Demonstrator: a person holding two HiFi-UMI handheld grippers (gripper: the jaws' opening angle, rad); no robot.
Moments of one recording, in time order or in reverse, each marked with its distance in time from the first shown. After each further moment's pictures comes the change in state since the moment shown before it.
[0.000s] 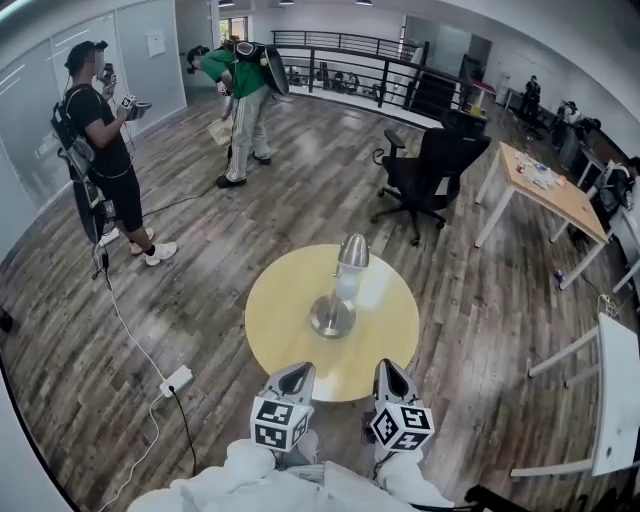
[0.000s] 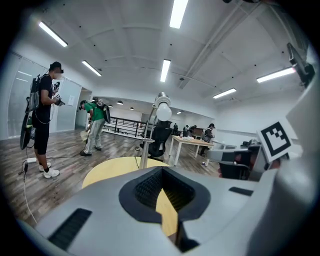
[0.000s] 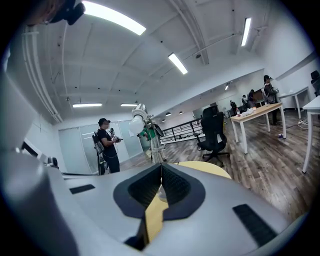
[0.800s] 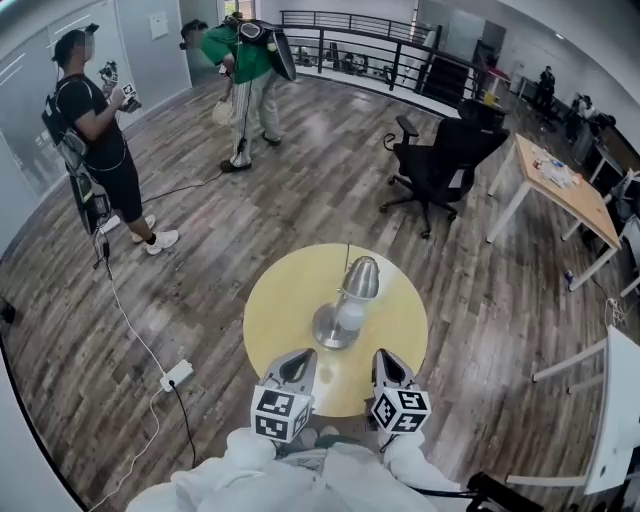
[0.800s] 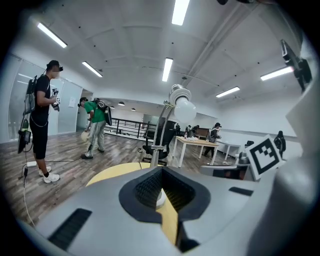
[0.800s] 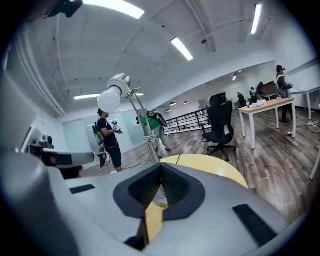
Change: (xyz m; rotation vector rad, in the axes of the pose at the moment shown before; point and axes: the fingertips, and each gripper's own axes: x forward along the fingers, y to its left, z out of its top) left arm 0.082 0.043 0.038 0.011 -0.002 0.027; right arm 0.115 -0.041 -0.022 -0.036 0.131 0.052
